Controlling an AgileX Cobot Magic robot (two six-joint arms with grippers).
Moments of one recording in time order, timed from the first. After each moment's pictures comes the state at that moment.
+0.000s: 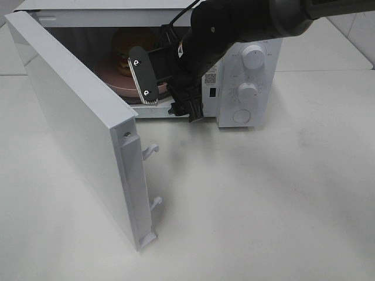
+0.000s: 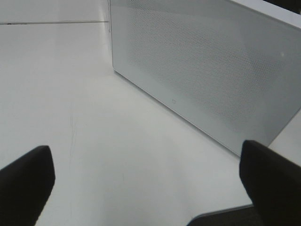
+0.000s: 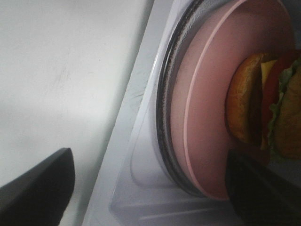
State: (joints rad) left arm -0.08 0.00 -0.52 -0.17 1.07 0.07; right arm 0.62 2.08 -1.55 -0.18 0.36 -1.23
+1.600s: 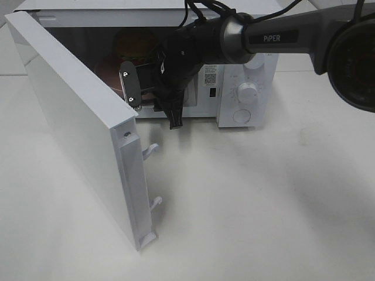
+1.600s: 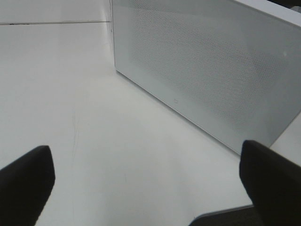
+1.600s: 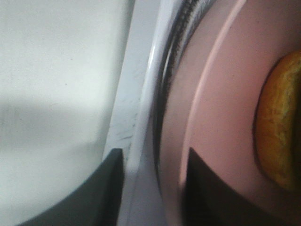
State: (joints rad) left arm -0.08 0.00 -0.52 -0.16 1.07 0.07; right arm 0.60 2.38 -1.86 -0.15 0.42 -1.16
